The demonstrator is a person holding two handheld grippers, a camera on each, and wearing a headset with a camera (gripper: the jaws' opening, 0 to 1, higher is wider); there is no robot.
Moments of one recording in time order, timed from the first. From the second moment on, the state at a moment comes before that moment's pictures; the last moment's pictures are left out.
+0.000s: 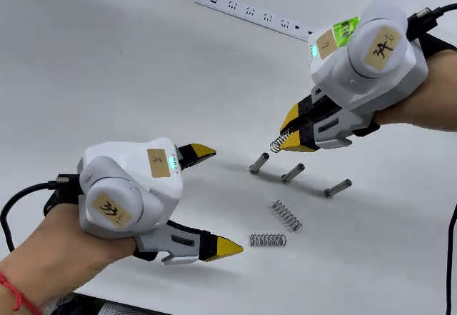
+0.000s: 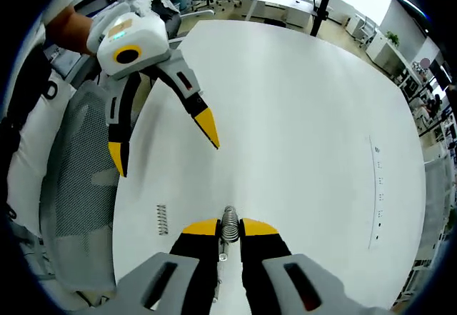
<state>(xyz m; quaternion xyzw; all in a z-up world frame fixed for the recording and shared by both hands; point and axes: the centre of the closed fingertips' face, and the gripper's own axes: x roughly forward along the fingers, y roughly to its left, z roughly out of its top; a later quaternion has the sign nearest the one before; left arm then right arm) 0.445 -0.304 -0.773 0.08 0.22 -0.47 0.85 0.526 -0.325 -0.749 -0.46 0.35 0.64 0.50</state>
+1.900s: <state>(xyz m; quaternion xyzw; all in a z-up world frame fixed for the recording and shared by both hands) 0.442 -0.313 -0.777 0.06 0.22 -0.48 0.85 0.516 -0.320 -0.810 -0.47 0.36 0.65 0.48</state>
